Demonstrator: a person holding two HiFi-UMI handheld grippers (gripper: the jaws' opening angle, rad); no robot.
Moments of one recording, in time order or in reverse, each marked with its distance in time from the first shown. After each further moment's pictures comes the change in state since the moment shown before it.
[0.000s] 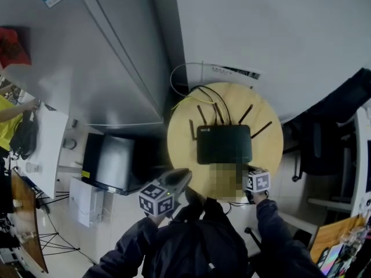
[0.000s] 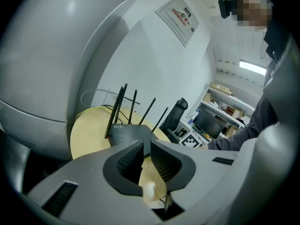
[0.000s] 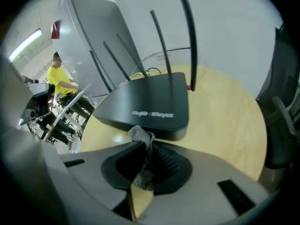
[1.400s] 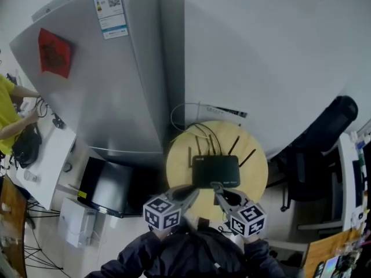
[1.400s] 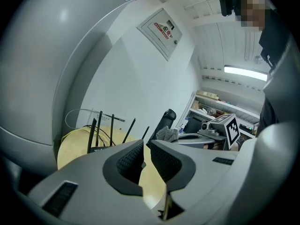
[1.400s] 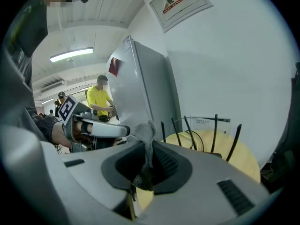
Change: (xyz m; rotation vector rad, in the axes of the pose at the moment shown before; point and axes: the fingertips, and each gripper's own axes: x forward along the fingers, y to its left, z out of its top) left arm -0.030 -0.087 0.068 0.087 -0.126 -0.104; right arm -0.204 0.205 0.116 -0.286 -0.483 0.212
